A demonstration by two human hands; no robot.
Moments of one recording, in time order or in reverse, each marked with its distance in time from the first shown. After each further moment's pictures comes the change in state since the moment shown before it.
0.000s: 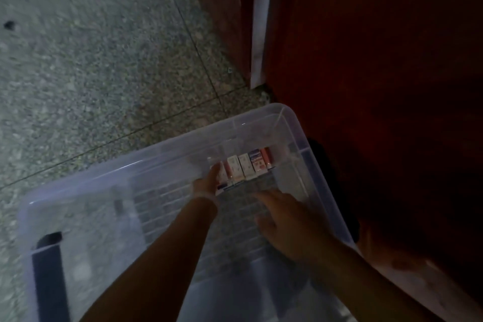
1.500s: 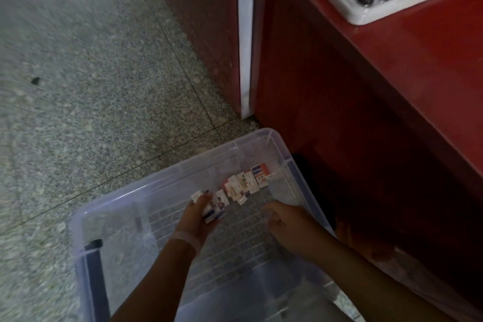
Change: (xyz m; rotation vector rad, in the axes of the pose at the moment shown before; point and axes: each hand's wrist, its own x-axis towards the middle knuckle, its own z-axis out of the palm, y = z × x) left_hand -0.099 0.021 -0.049 -0.324 -0.258 -0.031; right_hand -0.045 -0.021 -0.023 0.283 0.101 0.097
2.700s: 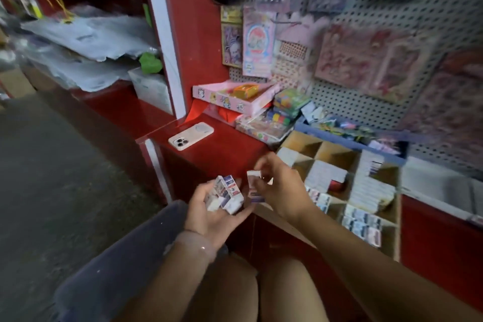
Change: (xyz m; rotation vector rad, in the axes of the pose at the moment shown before) left_hand -0.456 -0.074 0.087 0.108 -0.872 0.022; right_hand -0.386 -0.082 -0.124 0.135 1.009 -0.278
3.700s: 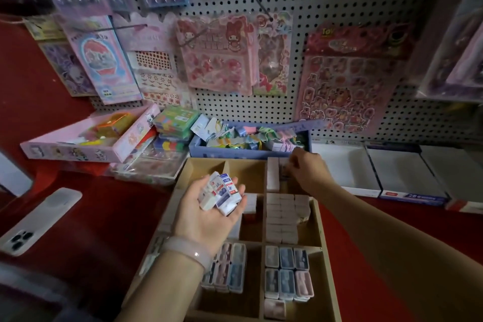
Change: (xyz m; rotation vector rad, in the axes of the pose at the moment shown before) left_hand 0.140 -0.109 0.145 0.197 -0.155 -0.267; right_hand 0.048 0.226 -0.182 -0.483 0.298 0.585
